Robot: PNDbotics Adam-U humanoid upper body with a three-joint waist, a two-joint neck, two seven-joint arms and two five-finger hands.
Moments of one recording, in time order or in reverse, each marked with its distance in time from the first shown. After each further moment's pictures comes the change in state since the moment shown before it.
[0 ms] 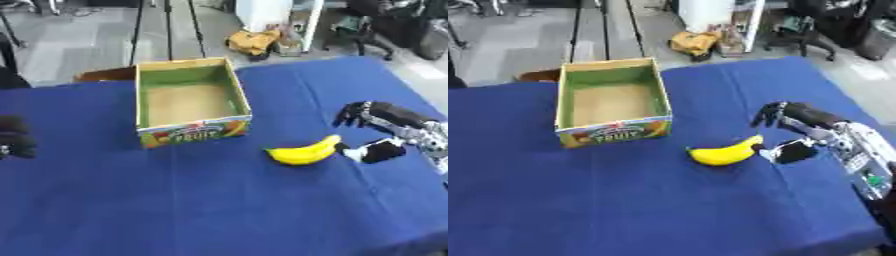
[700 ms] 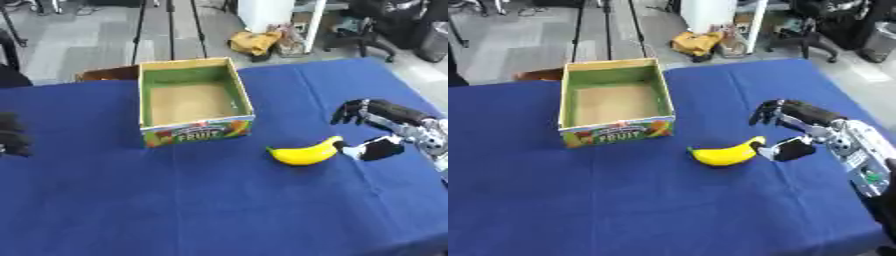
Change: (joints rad) left arm 0.000 0.000 0.001 0.000 0.006 0.002 0.006; right arm -0.040 -0.003 0.025 0.033 -0.001 -0.017 0.010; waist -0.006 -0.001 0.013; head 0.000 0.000
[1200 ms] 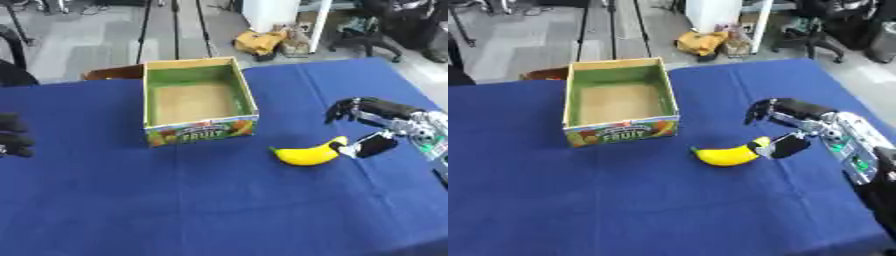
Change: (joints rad) left arm 0.000 0.000 -0.001 0.001 0.000 0.005 -0.016; right arm -0.095 -0.004 0.060 0.129 0.036 -0.066 0.053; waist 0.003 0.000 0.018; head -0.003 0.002
